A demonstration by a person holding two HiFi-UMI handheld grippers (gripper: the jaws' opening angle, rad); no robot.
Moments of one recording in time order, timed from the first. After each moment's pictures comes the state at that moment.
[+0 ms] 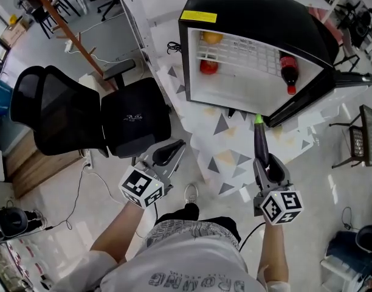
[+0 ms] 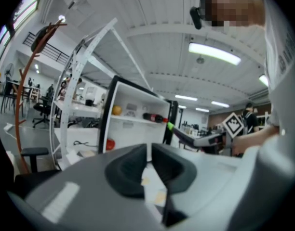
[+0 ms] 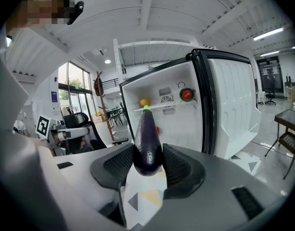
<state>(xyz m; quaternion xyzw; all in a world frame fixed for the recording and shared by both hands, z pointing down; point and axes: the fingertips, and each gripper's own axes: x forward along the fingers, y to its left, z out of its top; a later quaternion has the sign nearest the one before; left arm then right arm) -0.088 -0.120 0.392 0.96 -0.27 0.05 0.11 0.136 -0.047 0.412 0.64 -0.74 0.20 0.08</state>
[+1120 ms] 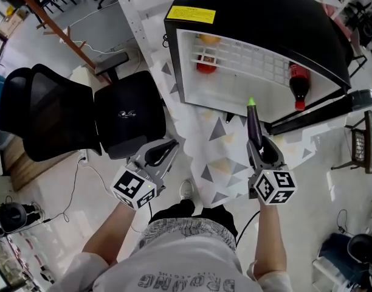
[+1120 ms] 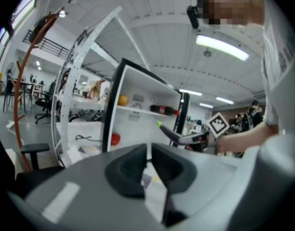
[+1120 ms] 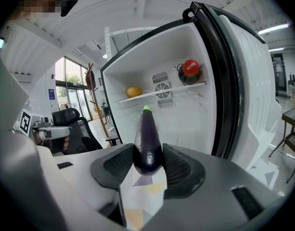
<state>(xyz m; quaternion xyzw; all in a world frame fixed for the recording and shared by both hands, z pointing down) -0.070 -0.173 0.423 0.95 -0.28 0.09 0.13 0.164 -0.160 0.464 0.62 -0.74 0.22 0.10</state>
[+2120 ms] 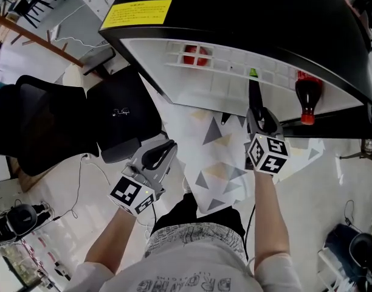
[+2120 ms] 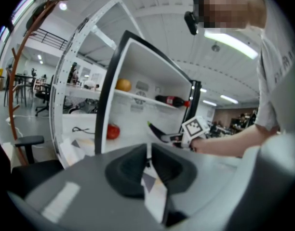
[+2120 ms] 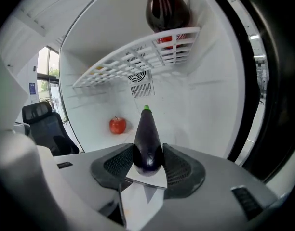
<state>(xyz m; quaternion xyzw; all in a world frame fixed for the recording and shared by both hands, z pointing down) -0.024 -0.214 0.458 0.94 -0.29 0.12 0.16 0.228 -0.275 0.538 0.68 -0.68 0.23 0.12</state>
